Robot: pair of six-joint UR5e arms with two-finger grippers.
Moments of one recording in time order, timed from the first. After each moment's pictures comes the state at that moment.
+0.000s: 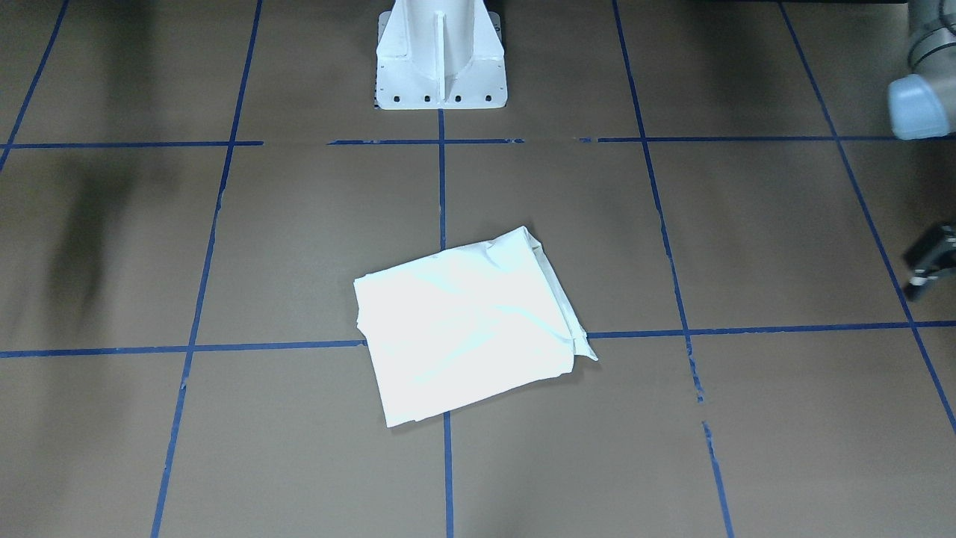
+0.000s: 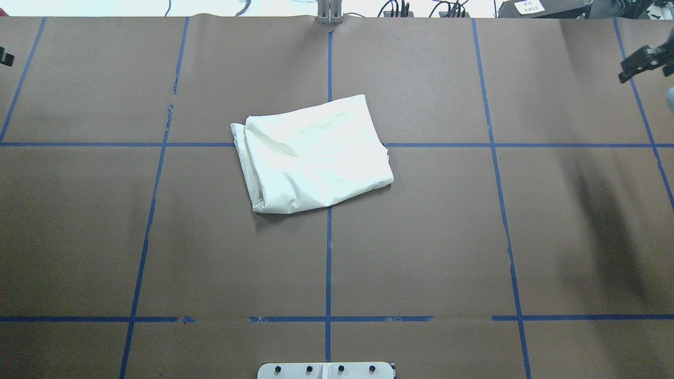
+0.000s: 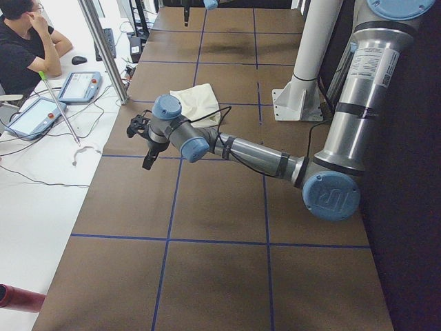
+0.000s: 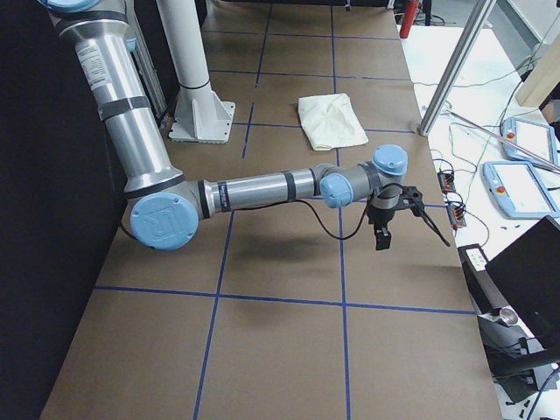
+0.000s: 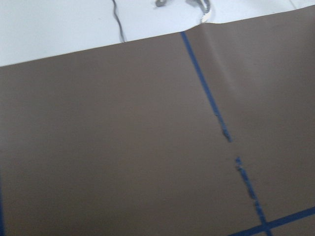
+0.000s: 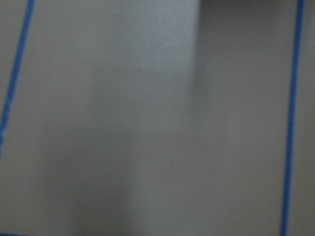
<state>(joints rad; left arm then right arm) -1.38 -1.78 -1.61 -1.94 -2.16 -0.27 1.39 -1.27 1.41 -1.43 2.23 0.16</state>
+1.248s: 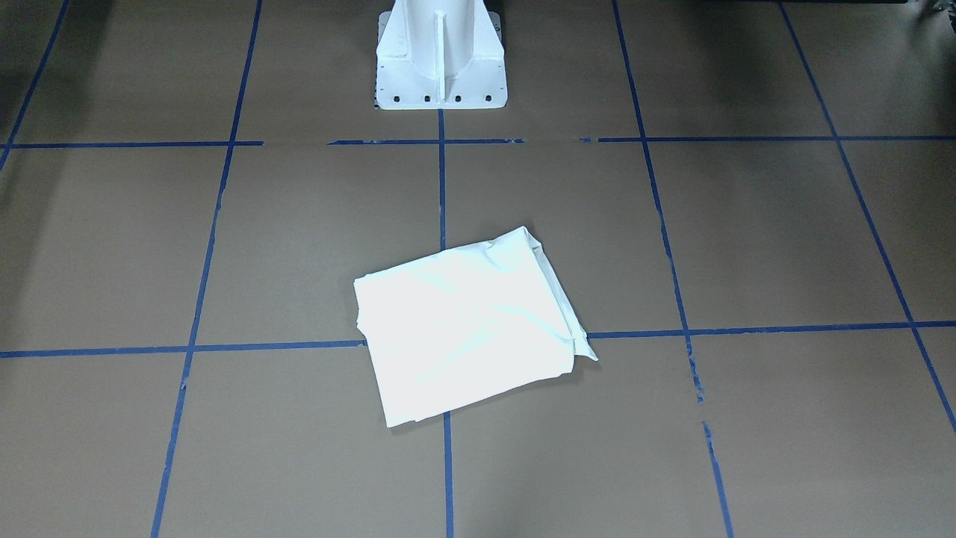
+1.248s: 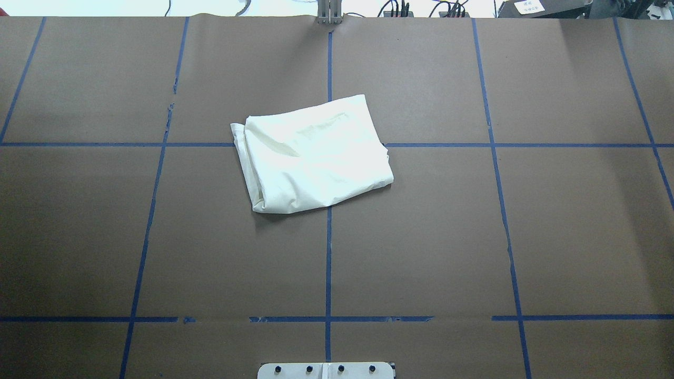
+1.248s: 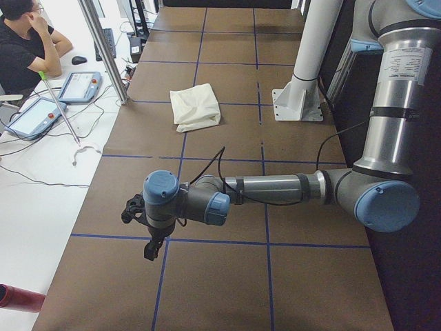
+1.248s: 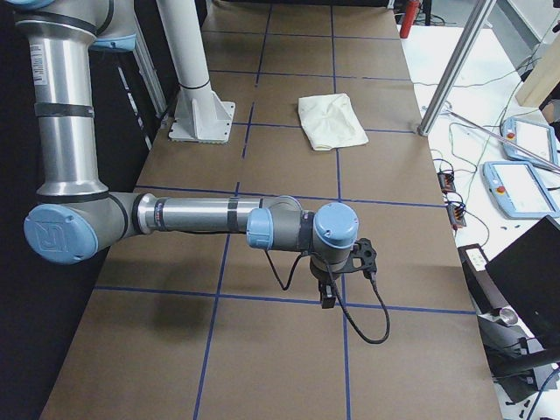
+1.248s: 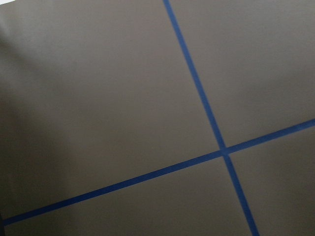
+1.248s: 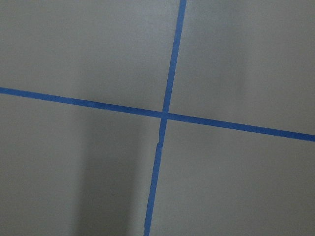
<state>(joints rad) -1.60 -1.67 -1.48 -1.72 -2.23 0.16 1.63 -1.55 1.60 -1.63 2.39 -0.14</state>
